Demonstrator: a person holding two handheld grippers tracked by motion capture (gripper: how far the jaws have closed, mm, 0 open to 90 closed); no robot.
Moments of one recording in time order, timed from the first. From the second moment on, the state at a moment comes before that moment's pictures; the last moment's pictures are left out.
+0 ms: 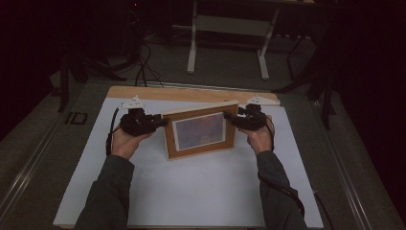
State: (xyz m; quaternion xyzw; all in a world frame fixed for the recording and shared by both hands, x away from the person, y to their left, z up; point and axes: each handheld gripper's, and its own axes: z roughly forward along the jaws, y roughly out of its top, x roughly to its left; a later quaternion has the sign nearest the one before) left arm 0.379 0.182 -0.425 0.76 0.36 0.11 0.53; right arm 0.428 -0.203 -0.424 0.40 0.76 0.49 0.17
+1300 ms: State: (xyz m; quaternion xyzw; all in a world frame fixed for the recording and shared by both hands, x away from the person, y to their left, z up) left arm 0.393 0.170 -0.434 0.72 0.41 0.08 0.56; right arm 0.393 -0.224 -0.428 0.43 0.74 0.49 0.16
